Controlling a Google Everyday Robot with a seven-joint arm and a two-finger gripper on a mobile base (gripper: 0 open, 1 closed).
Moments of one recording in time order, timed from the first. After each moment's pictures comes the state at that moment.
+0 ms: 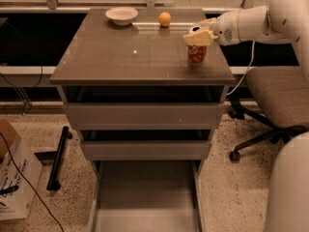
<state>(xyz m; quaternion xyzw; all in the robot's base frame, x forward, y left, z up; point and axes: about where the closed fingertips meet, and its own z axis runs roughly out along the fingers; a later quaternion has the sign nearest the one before) 0.756 -0.139 0.921 -0.44 0.70 0.26 0.50</state>
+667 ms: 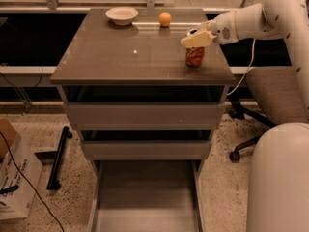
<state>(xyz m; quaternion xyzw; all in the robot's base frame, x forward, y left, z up) 0.767 -0.138 0.903 -0.45 0.72 0.27 0.45</state>
